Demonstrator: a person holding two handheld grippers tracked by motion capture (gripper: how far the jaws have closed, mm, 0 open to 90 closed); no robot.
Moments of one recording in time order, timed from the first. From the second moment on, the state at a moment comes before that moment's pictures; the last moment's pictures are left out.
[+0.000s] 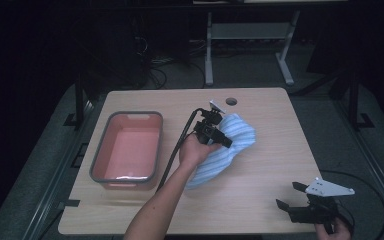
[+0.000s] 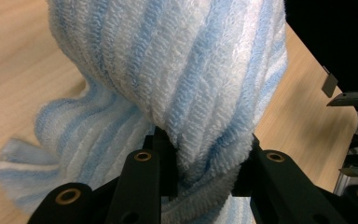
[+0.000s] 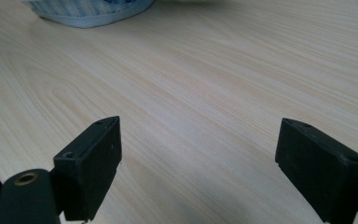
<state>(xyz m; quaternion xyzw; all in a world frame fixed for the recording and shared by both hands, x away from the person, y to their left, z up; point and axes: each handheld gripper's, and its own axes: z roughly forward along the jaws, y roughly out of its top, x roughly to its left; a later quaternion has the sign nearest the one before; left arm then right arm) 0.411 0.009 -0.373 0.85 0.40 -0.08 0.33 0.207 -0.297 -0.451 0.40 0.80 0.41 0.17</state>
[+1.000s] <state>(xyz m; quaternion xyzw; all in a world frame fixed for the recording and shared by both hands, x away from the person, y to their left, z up) 0.408 -0.006 -0.407 0.85 0.42 -0.08 0.31 0.207 -0.296 -0.451 0.41 0.80 0.41 0.17</state>
